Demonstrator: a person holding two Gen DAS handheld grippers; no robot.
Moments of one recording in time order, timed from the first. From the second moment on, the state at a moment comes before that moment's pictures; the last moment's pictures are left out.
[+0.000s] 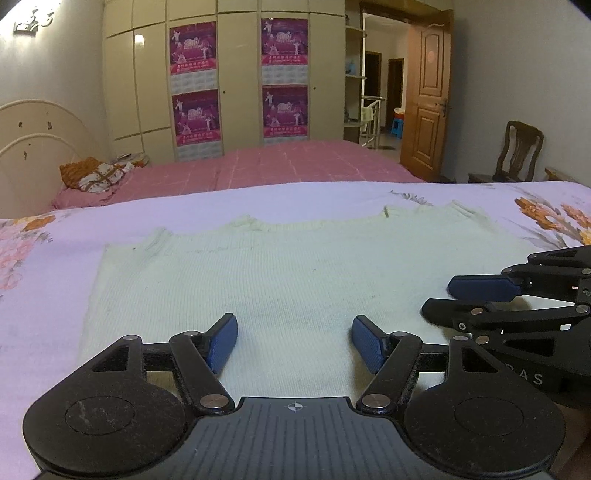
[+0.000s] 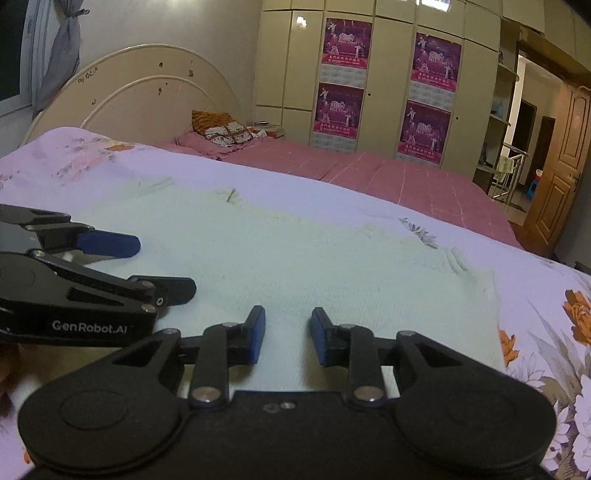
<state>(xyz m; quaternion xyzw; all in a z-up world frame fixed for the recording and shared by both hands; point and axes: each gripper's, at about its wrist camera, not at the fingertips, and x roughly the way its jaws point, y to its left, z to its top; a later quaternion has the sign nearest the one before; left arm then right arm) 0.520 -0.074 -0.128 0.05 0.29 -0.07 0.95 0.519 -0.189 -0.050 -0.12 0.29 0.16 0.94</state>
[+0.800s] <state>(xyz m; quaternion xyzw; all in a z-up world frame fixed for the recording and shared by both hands) 0.428 -0.073 -0.134 0.05 0.29 -0.07 0.95 0.419 -0.190 -0.062 -0.10 0.30 0.15 0.94</state>
